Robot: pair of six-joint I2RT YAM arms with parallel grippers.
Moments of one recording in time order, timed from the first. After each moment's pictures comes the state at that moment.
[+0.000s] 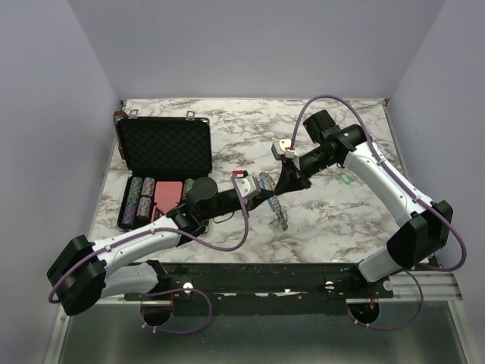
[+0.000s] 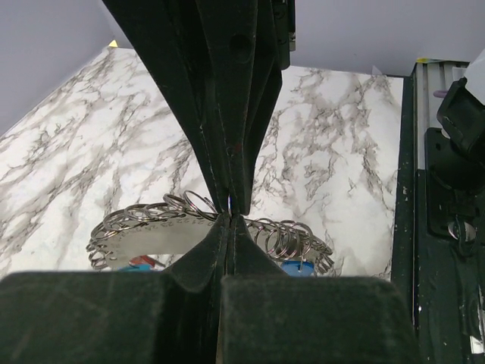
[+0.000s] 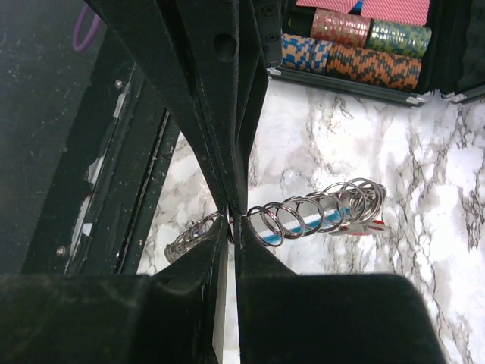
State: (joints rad) left arm -0.88 1.14 0.63 0.50 0.38 0.09; right arm 0.48 1.54 1.50 -1.19 -1.03 -1.13
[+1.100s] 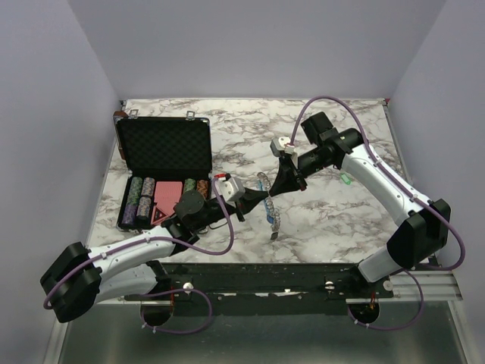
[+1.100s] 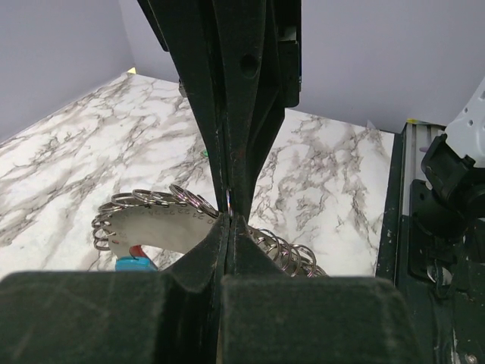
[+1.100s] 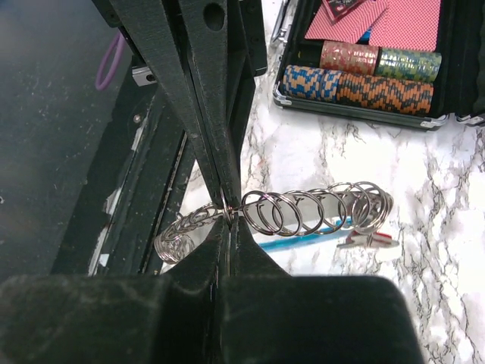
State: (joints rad) left arm -0.89 1.05 0.46 0.73 0.27 -0.06; right arm 0.49 1.54 1.44 -1.07 -1.13 -1.00
